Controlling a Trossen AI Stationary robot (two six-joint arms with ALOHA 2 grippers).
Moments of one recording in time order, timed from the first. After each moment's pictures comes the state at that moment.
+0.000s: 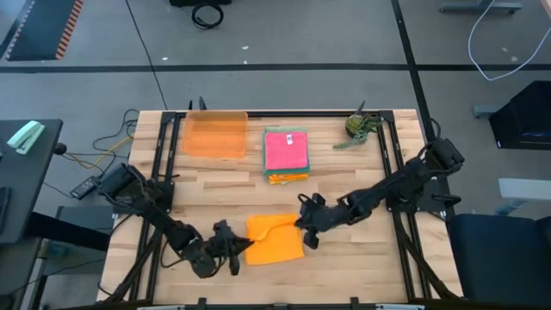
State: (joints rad) left arm -0.79 1.78 0.66 0.58 -0.94 -0.96; right arm 0.41 1.63 0.81 0.05 0.29 0.66
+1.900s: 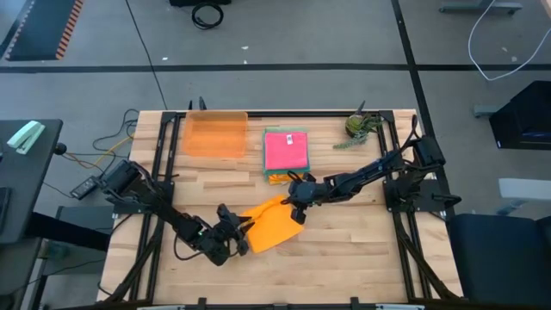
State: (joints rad) left arm -0.66 1.78 0.67 0.31 -0.99 -0.91; right arm 0.12 1.76 0.81 0.14 0.20 0.44
